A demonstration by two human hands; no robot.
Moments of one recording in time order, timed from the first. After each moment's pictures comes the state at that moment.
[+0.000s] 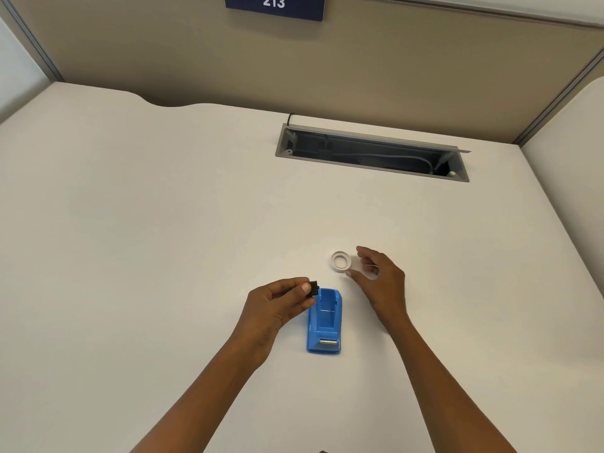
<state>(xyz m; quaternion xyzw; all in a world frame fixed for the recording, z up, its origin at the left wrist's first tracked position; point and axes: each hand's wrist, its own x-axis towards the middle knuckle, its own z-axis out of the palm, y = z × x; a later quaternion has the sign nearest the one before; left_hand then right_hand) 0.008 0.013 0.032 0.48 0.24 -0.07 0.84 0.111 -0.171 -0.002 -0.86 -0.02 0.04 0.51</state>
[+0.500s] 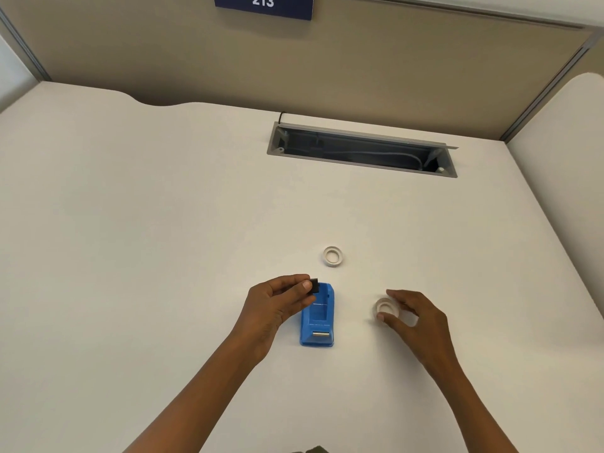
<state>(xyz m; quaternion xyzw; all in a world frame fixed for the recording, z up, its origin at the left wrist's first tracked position) 0.007 0.003 0.034 0.49 0.24 -0.08 0.84 0.051 -0.256 0.002 -0.90 -0.02 0.06 0.44</state>
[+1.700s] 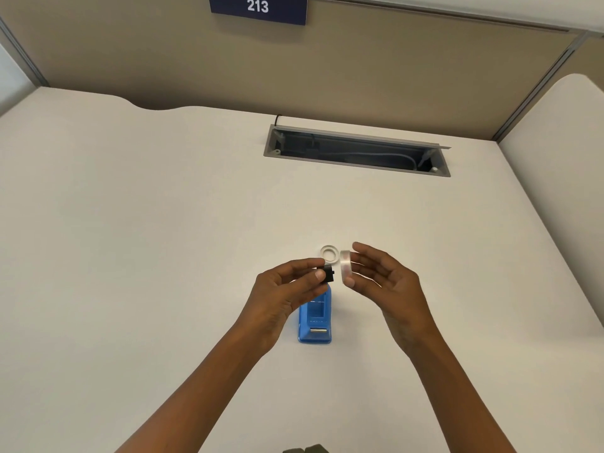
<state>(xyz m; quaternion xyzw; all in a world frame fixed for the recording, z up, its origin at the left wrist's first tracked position) 0.010 -0.008 0.070 0.51 0.15 -0.09 0.84 0.055 -0.193 0.068 -0.68 -0.04 0.14 0.72</state>
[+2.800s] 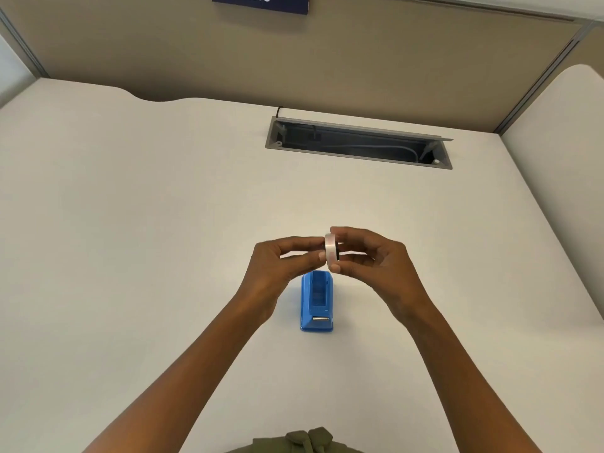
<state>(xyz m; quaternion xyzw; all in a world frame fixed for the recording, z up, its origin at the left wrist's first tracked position) 0.020 0.001 0.085 0.65 0.11 -0.05 0.75 0.063 -0.175 0.094 -0.74 -0.13 0.16 0.64</state>
